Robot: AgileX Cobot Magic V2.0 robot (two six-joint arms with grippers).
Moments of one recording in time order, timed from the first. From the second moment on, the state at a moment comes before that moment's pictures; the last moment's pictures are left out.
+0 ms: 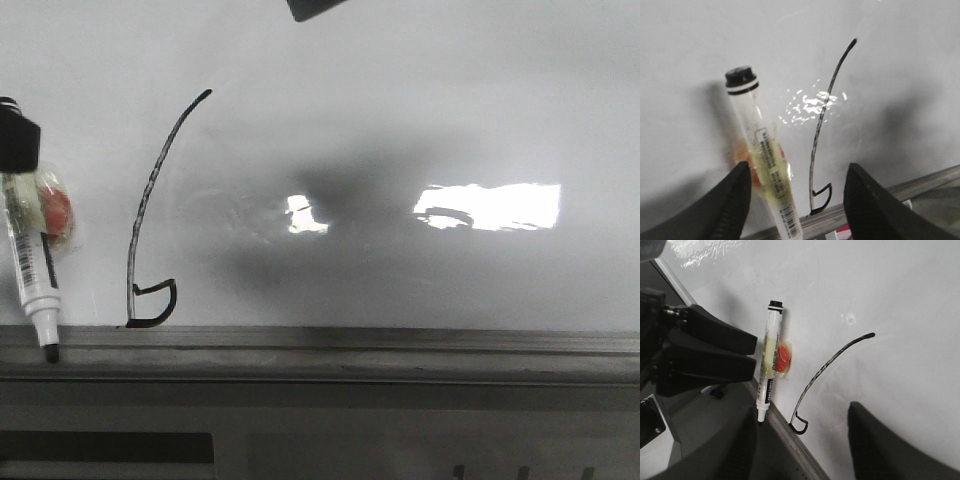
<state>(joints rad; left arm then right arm) -0.58 0.76 -0.41 -0.59 0.21 0.05 0.86 1.20 -1.00 0.25 0.43 -0.10</state>
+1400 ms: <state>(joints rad) -0.58 0.02 -0.25 -0.28 0.33 0.08 0.86 0.35 -0.11 0.03 -0.17 -0.11</state>
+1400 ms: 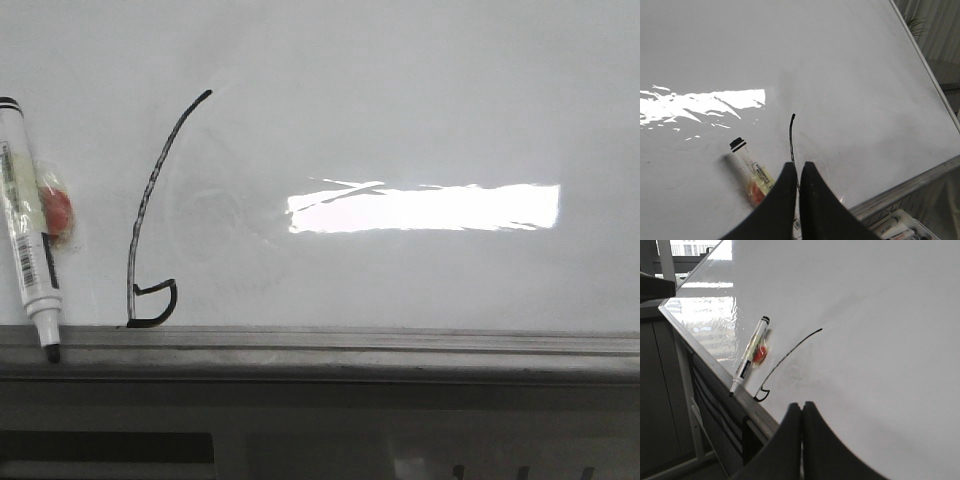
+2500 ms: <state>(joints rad) -0.11 0.02 0.00 -0.02 0.02 0.08 0.86 0.35 -0.09 0.03 -0.17 -0.11</state>
